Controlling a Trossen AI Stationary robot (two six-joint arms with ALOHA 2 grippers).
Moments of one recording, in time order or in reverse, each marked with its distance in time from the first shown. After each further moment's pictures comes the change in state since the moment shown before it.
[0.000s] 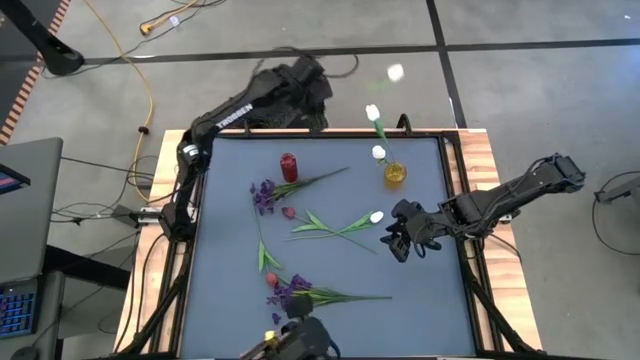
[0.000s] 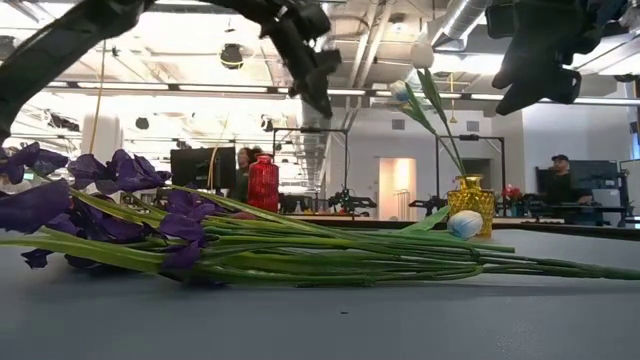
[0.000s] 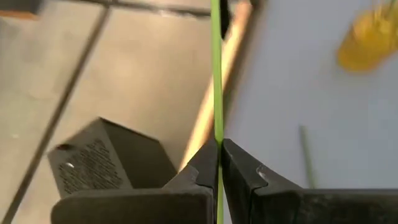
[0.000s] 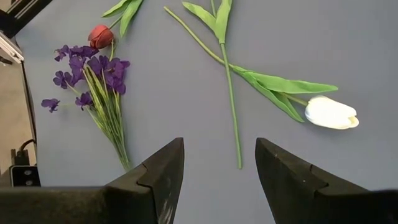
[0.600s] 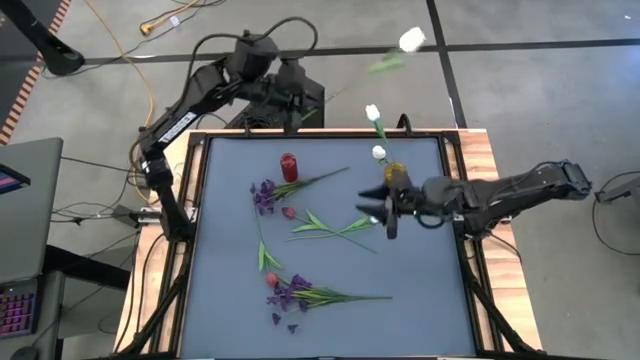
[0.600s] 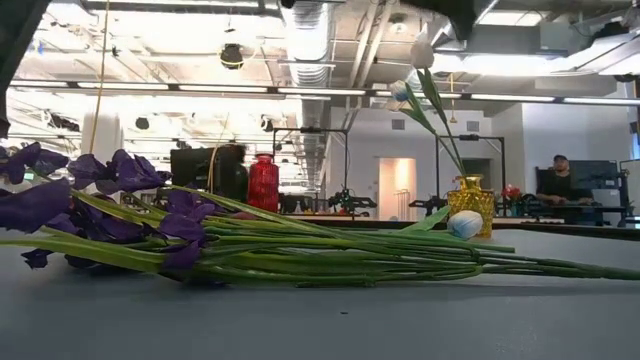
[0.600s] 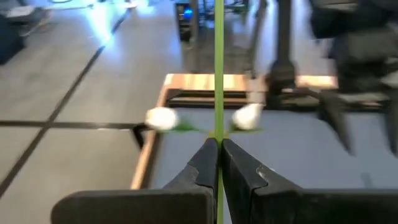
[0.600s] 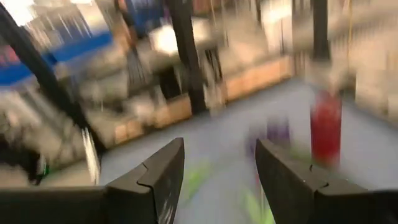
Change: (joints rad) left arm -0.131 -0.335 0.000 0.028 0.337 -0.098; right arm -0.205 -0.041 0.000 0.735 -0.001 -0.563
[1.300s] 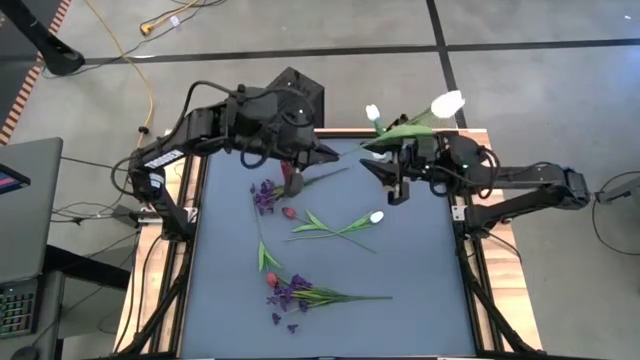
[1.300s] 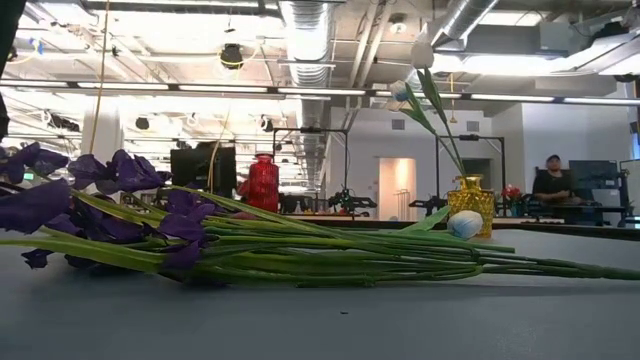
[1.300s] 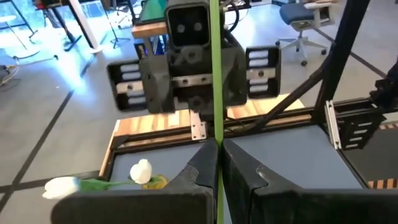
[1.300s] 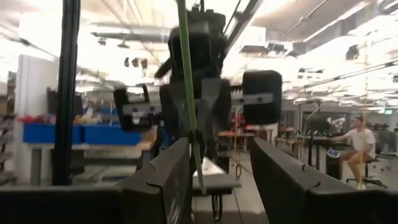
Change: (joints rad) left arm -0.416 -0.050 0.000 0.084 -0.238 -0.057; right arm -0.236 0.091 0.150 0.448 -0.352 -0.355
